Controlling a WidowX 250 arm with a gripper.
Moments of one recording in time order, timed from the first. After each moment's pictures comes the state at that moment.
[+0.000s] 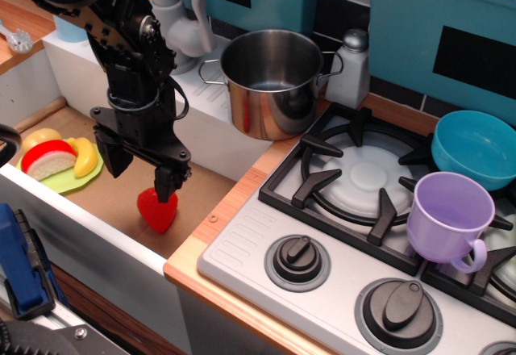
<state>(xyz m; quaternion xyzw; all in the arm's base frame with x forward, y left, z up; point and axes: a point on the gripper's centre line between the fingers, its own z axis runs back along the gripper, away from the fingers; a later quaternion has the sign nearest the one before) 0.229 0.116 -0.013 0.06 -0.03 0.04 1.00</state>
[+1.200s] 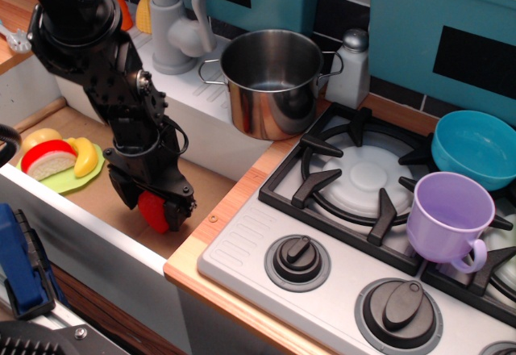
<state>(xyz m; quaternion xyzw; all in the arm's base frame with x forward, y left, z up) 0.234 0.119 -0.071 0.02 -0.07 0.04 1.00</state>
